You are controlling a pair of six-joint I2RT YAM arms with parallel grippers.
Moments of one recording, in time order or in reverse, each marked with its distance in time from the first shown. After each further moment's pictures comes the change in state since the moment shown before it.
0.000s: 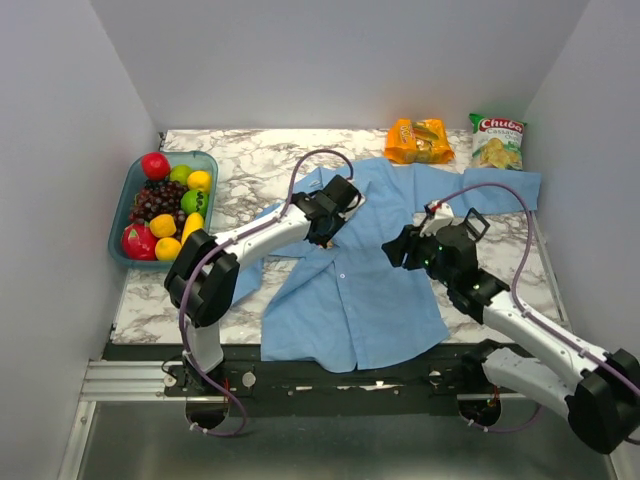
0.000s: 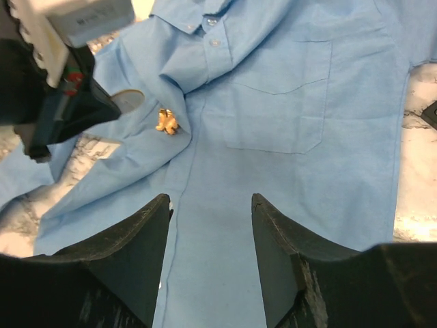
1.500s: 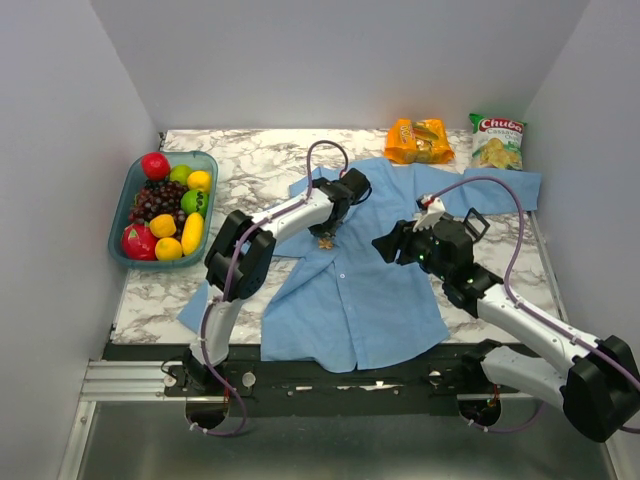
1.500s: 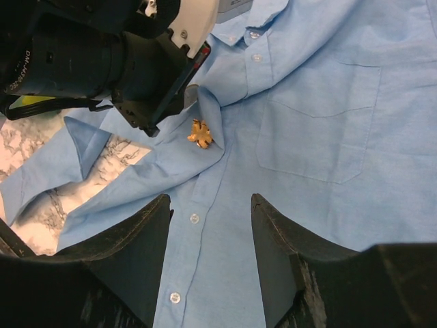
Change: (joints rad) left arm 0.057 0.299 0.293 -0.202 -0.129 -0.257; right arm 0.000 0.114 0.040 0.117 -0.107 -0.015
